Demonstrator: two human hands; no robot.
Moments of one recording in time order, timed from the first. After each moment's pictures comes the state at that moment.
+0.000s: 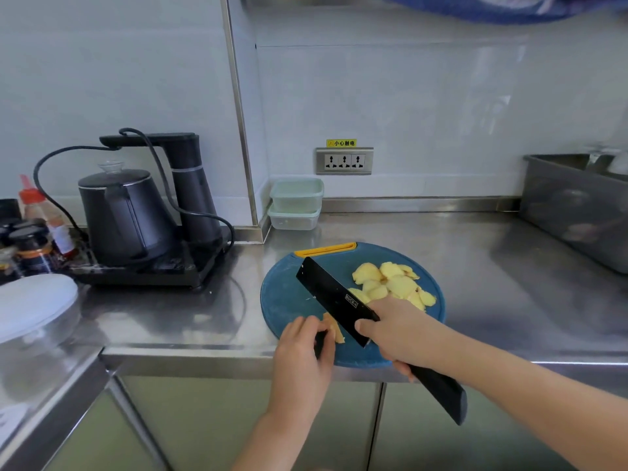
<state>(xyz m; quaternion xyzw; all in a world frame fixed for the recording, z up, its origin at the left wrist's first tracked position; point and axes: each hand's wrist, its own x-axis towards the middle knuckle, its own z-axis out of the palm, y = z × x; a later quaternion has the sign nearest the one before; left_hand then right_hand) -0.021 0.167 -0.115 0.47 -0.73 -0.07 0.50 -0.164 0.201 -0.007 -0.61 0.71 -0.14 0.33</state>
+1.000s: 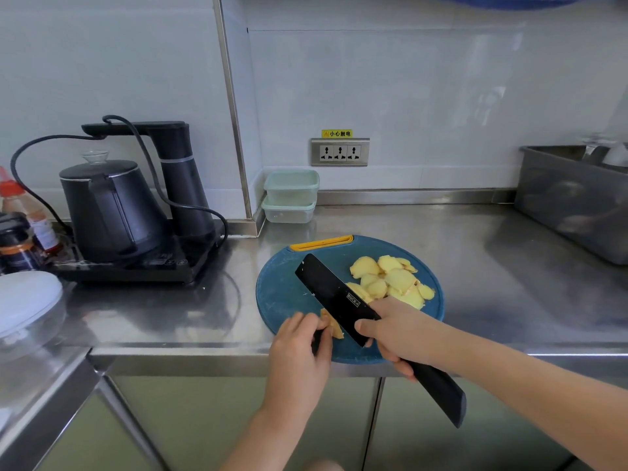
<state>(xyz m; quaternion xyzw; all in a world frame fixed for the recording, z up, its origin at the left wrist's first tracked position) -0.018 0.163 -0.117 0.44 -0.74 -0.07 0.50 -0.170 0.194 -0.020 -0.60 0.70 -0.12 0.38</state>
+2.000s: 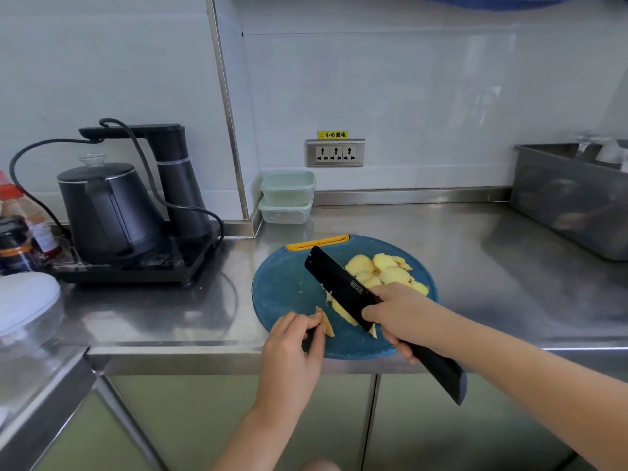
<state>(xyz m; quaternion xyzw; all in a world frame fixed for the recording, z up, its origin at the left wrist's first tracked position) -0.016 0.164 -0.122 0.43 -0.73 -0.07 0.53 -0.178 0.194 -0.007 -0.56 0.71 -0.17 0.38</state>
